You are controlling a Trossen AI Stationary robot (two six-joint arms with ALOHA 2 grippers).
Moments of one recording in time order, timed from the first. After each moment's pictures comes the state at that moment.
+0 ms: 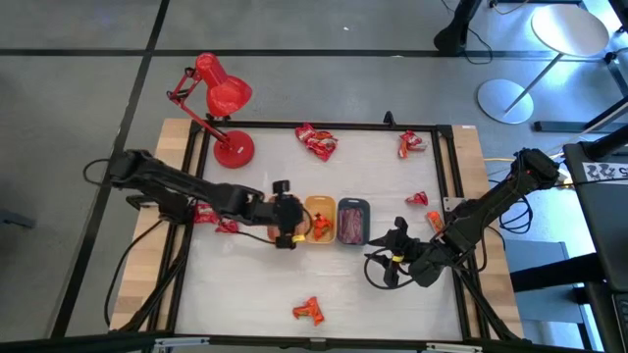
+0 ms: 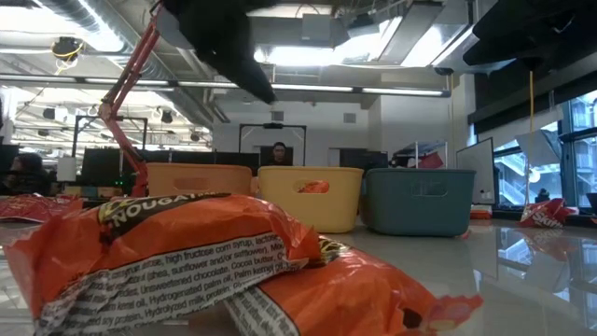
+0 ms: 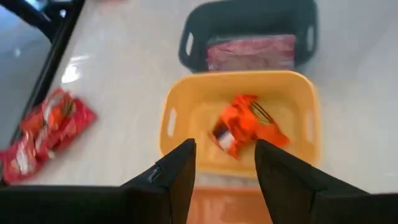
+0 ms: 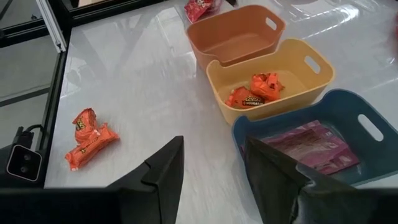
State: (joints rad) left arm -0.23 1.52 1.11 -0.47 -0.44 -0.09; right arm 0.72 1.29 0.81 -0.29 0.70 0.78
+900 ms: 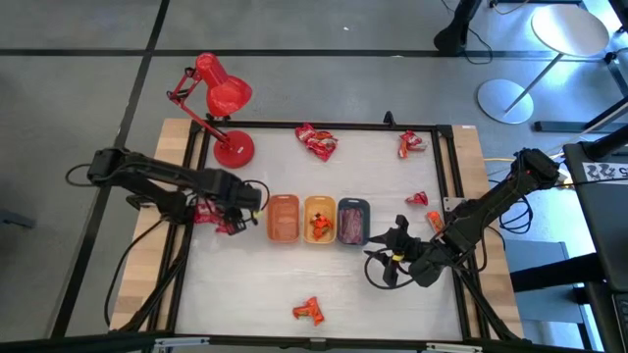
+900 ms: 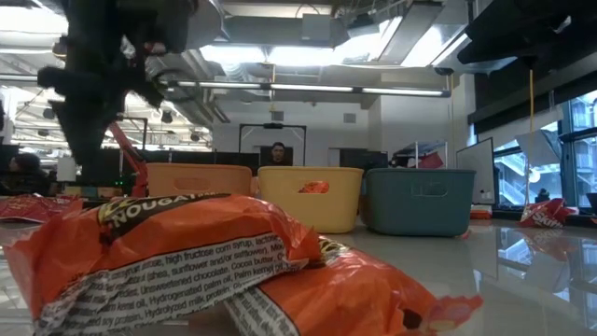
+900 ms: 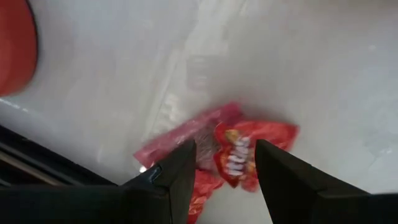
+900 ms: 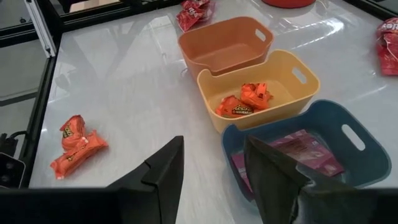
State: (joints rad) left arm -0.05 1.32 0.85 -1.16 -0.15 -0.49; right arm 0.72 1.29 0.81 -0.29 0.75 0.75
